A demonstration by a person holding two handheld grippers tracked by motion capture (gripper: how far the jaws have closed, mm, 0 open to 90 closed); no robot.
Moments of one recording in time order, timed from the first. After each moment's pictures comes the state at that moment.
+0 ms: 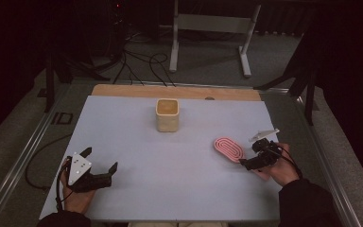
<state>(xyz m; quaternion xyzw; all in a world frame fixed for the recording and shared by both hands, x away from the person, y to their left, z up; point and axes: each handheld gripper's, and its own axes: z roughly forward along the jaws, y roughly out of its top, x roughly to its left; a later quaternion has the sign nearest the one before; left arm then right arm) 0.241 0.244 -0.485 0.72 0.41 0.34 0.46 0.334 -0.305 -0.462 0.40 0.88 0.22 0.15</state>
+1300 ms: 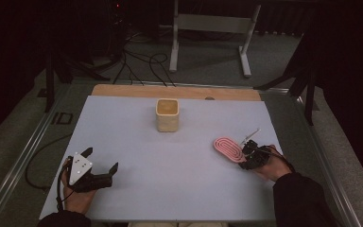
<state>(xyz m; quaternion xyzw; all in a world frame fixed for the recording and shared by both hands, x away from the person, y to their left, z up) 0.242 0.243 -0.486 0.72 0.40 0.33 0.46 0.352 -0.291 -0.490 0.37 0.92 0.12 0.07</state>
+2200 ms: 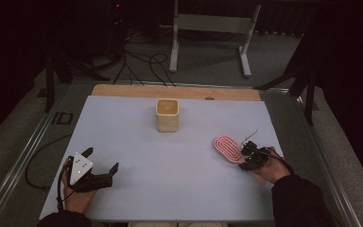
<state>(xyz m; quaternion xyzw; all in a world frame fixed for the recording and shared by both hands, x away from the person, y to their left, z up) 0.242 0.242 -0.487 0.72 0.40 0.33 0.45 0.345 -0.286 -0.489 0.39 0.91 0.11 0.07</state>
